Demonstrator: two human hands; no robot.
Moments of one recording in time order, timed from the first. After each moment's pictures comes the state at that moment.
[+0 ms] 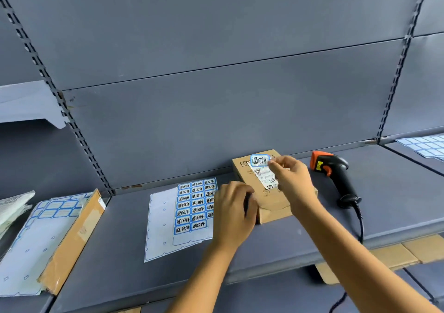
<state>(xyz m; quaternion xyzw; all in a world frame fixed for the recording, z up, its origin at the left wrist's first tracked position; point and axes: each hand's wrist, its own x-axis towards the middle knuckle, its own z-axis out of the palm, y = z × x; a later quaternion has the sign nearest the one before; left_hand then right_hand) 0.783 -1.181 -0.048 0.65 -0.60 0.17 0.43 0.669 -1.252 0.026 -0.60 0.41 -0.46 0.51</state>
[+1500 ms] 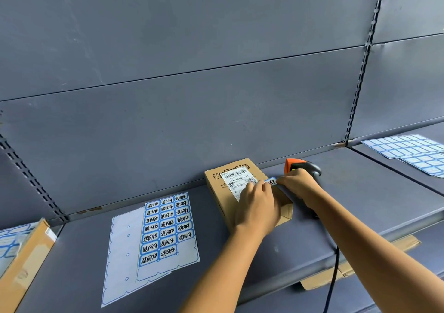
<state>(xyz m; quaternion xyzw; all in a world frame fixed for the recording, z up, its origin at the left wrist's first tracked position) 0.714 -1.277 -0.029 0.71 -0.67 0.11 0.19 0.616 -1.367 -0.002 -0.68 0.58 -0.24 0.38</state>
